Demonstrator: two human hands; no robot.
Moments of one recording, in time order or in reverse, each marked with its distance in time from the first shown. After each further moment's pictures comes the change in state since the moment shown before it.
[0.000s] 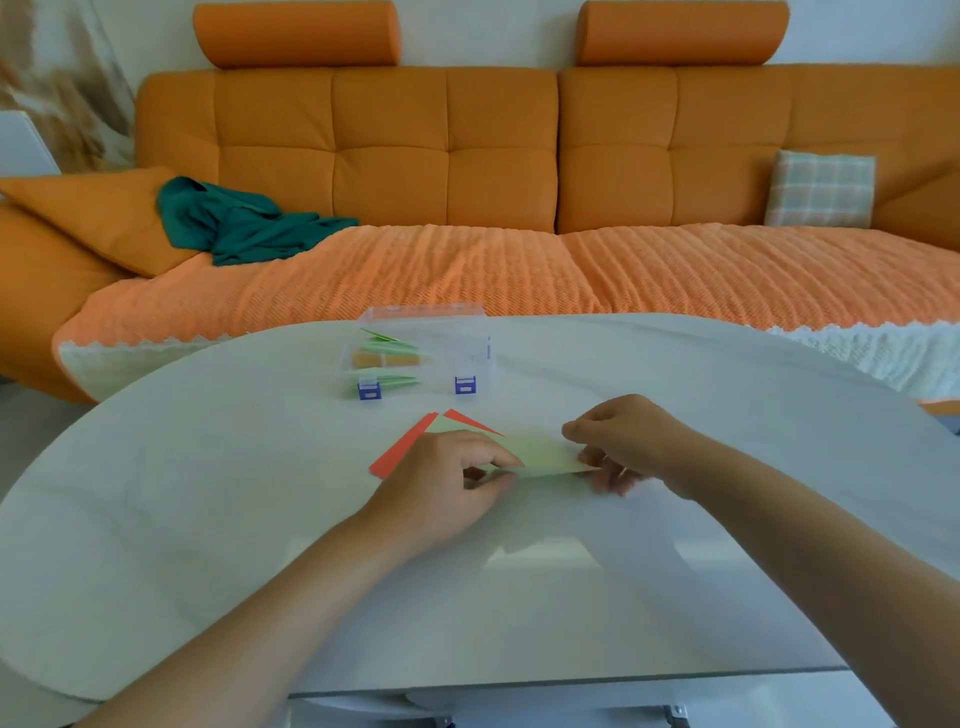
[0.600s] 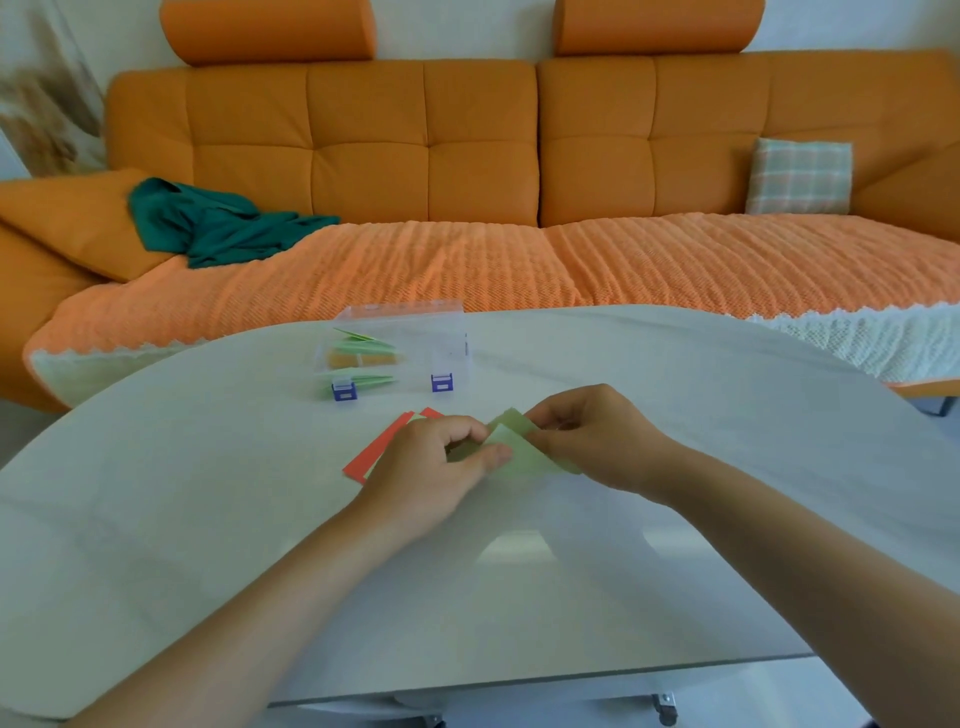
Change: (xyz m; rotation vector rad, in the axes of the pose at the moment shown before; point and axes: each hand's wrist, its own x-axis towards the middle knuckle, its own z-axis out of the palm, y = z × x) left_hand 0.016 0.013 0.013 -0.111 0.028 -0.176; right_hand -0.012 0.005 0.005 -0.001 0.007 -0.346
